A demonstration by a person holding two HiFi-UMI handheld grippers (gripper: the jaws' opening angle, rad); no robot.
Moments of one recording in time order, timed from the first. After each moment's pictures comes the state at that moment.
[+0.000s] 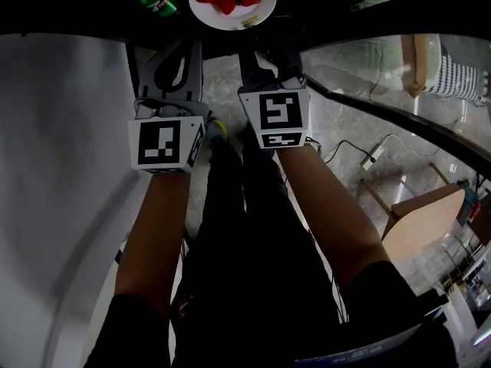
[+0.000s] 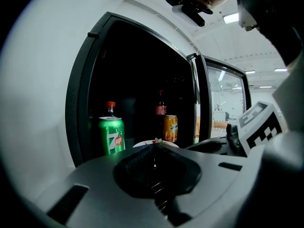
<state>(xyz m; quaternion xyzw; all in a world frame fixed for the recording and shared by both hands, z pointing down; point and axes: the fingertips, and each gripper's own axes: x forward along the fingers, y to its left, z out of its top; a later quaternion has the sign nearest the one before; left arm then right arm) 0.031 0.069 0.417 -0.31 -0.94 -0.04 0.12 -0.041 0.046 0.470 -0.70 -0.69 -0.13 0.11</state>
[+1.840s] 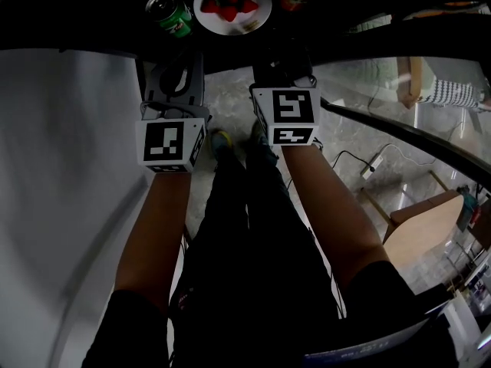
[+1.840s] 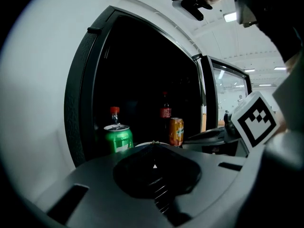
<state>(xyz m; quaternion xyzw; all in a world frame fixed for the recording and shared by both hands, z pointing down) 0.036 0.071 0.425 -0.31 -0.94 -0.04 0.13 -0.066 0.048 0.460 -0.68 -0.71 -0.12 0.12</state>
